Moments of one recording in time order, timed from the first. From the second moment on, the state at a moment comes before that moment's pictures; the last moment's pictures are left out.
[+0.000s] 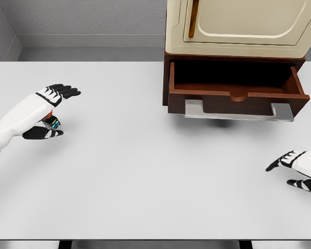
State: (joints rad) left arm -0.07 0.64 -0.02 -1.62 -0.44 -0.61 -0.27; right arm 0.41 -0.98 -0.15 -1.73 0.21 -0.61 0.41
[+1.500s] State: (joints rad) left arm -0.15 0.49 0.10 -1.35 0.35 -0.12 -0.61; right arm 0.40 -0.97 -0.22 -1.77 0.16 -0.61 0.40
